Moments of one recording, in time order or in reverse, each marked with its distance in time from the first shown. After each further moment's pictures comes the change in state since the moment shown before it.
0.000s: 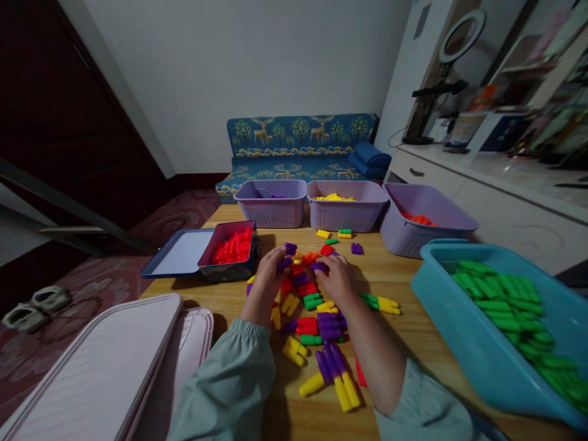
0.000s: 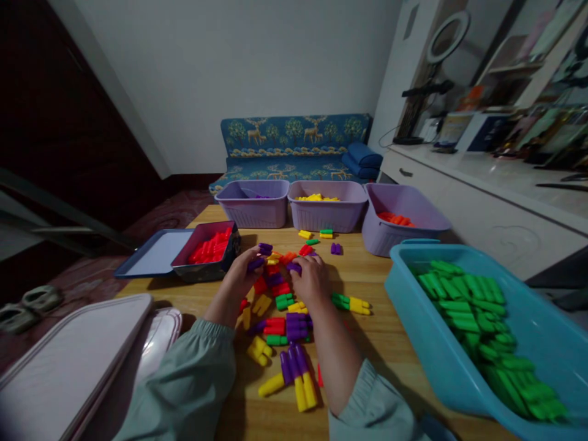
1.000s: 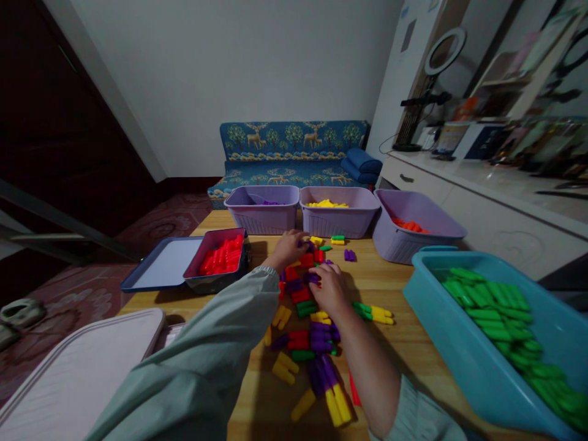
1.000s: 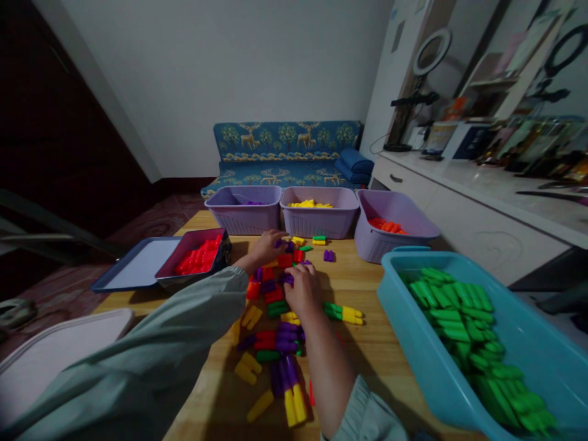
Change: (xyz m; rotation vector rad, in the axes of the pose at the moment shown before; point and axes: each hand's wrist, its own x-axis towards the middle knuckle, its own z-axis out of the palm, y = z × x) left_hand 0.097 -0.004 0.048 1.603 -0.320 0.635; right_hand -0.001 0.008 0.006 -0.006 -0.024 0.005
